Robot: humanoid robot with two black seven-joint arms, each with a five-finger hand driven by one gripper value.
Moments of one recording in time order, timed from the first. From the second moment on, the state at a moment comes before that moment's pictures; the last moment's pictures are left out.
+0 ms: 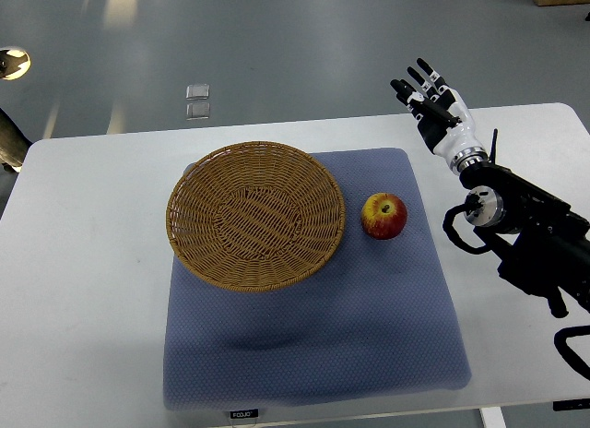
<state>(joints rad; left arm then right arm) -0.03 0.00 -0.11 -0.13 0.07 -0.04 -0.03 0.81 -0.12 0.67 0.52 -0.04 0.16 0.45</state>
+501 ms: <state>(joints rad) -0.02 0.00 -0.11 -0.12 0.07 -0.04 -0.03 0.81 -0.12 0.67 0.52 -0.04 0.16 0.45</state>
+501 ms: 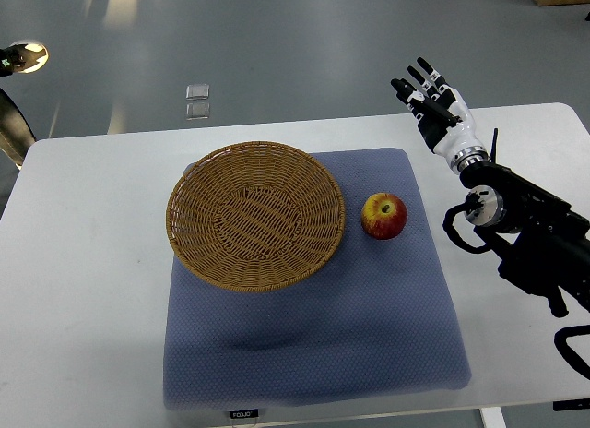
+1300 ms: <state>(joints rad) -0.02 0.00 -0.11 -0.12 0.07 -0.04 -0.03 0.84 -0.12 0.67 0.52 -0.04 0.14 0.45</state>
